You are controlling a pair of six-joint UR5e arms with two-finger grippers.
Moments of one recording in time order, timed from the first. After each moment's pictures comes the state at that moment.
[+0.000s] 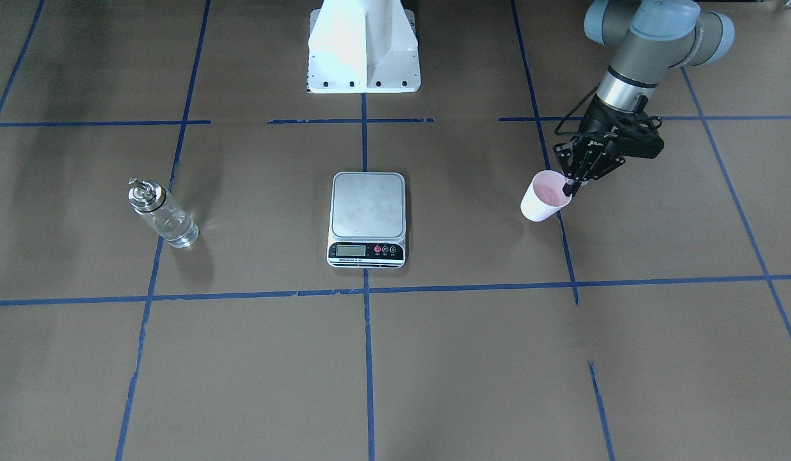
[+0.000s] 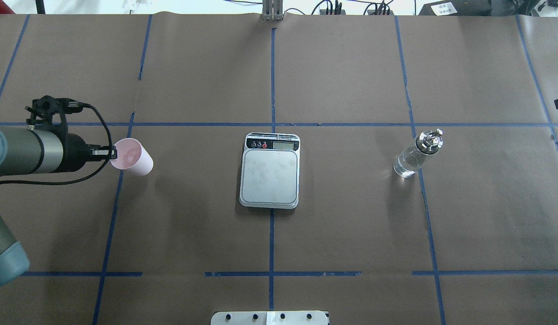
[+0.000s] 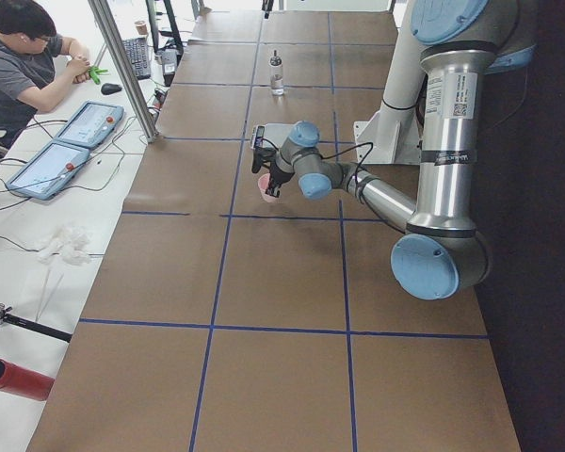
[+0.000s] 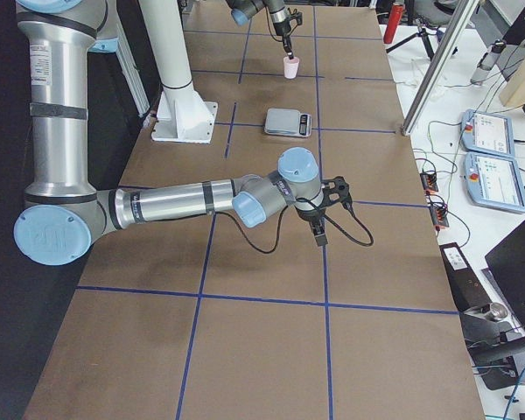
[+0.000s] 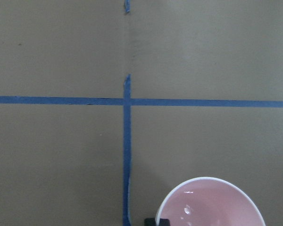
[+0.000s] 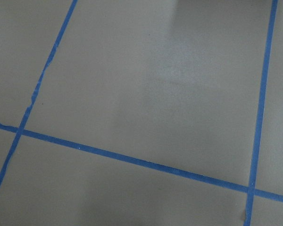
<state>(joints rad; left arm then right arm) -0.69 -1.65 -1.99 -2.05 -1.76 -1.14 1.37 -1.62 1.77 -1.12 2.29 0.32</state>
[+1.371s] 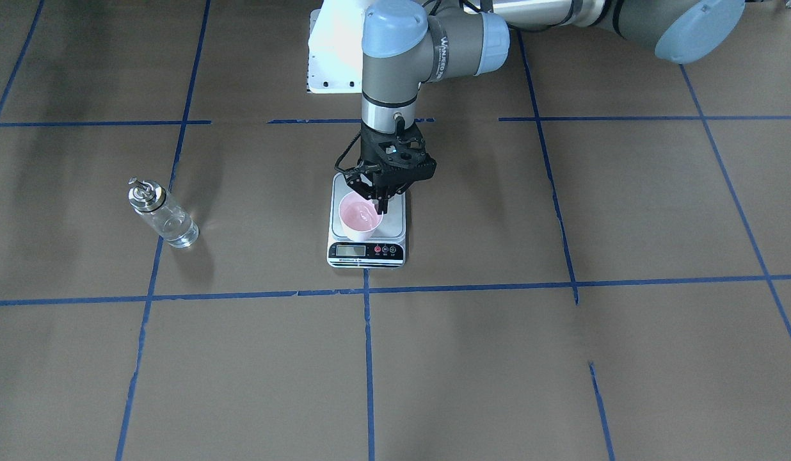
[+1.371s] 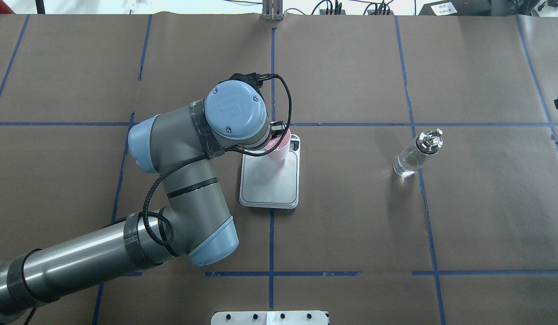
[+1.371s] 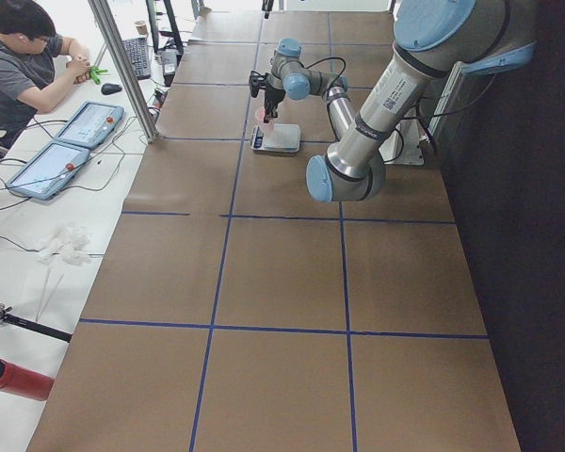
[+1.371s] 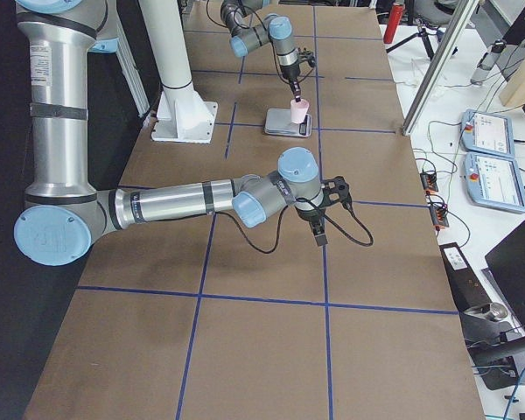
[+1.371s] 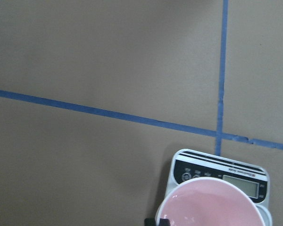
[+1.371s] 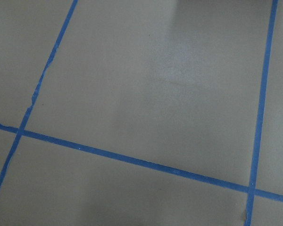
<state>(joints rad) -0.51 -2.41 -1.61 -1.59 -1.65 -1.49 1.37 -1.62 1.77 -1.12 2.29 0.33</state>
